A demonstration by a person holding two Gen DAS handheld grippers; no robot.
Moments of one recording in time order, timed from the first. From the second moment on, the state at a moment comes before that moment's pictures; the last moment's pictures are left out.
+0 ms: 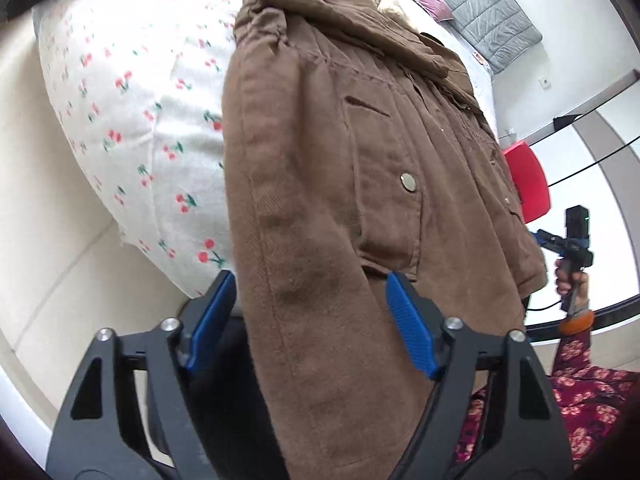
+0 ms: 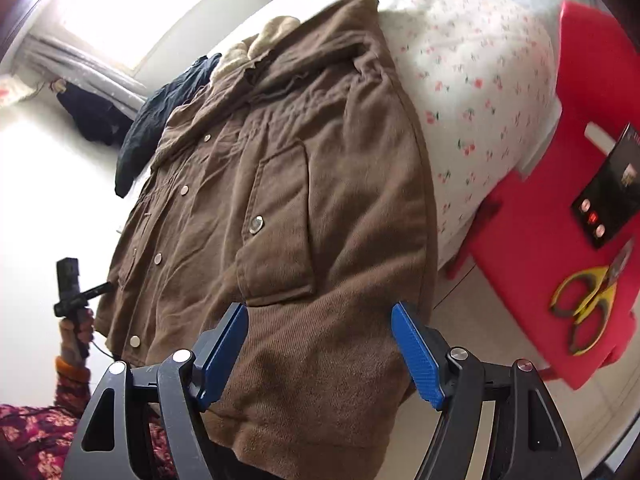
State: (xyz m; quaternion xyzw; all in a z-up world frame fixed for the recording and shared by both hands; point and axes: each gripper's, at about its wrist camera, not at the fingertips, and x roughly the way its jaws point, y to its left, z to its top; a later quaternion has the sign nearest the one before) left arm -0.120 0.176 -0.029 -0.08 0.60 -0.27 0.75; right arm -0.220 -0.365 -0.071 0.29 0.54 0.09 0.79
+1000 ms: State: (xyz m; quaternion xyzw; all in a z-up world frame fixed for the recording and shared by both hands) left arm -0.128 0.154 0.036 -0.16 0.50 -0.34 0.78; right arm -0.211 -0.380 -0.041 0.30 0.48 0.09 0.82
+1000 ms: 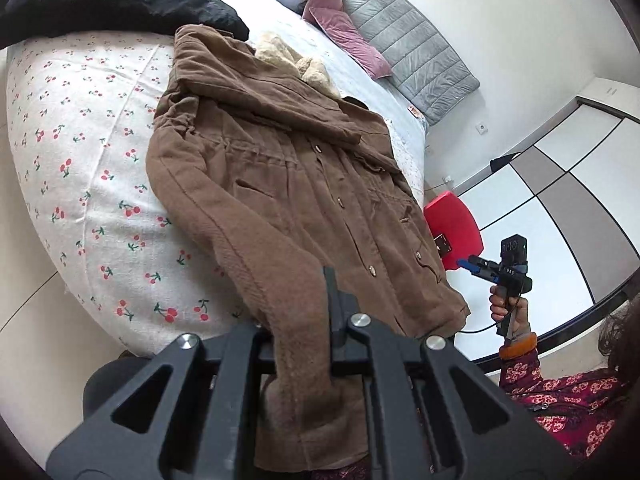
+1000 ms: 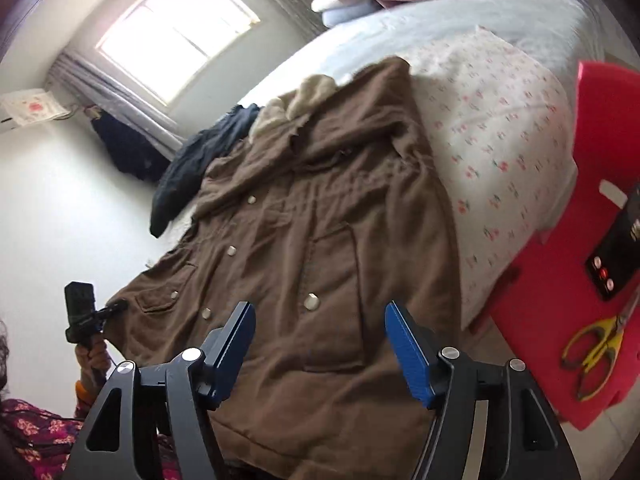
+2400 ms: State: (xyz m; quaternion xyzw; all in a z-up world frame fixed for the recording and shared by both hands) left arm -0.004 0.138 0.122 -0.22 0.38 -0.29 0.85; right arm -0.118 -0.377 0.094 0.26 0.28 0.12 0.92
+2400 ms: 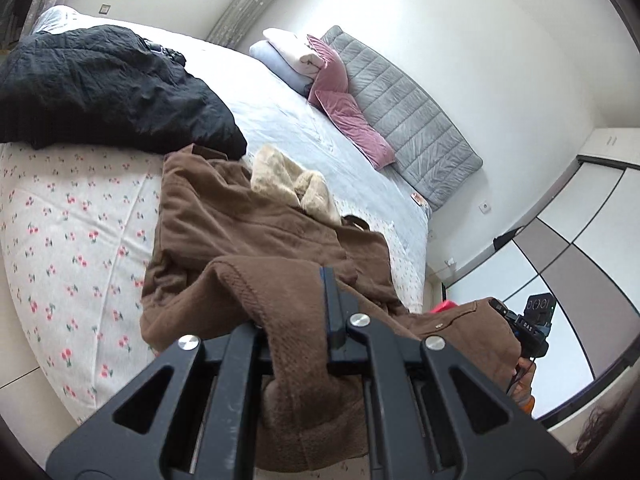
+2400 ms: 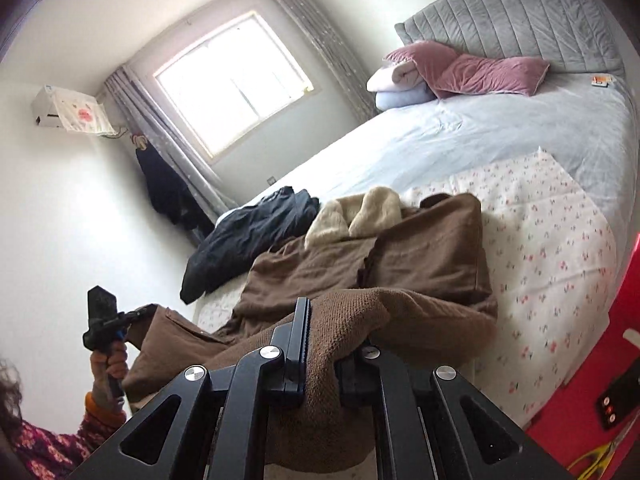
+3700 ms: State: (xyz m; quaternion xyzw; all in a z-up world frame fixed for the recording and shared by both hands) left arm 0.210 0.088 0.059 -0.02 0.40 -0.17 0.90; right arm 0.131 -0.469 -0.017 0.23 0.40 -0.01 0.89
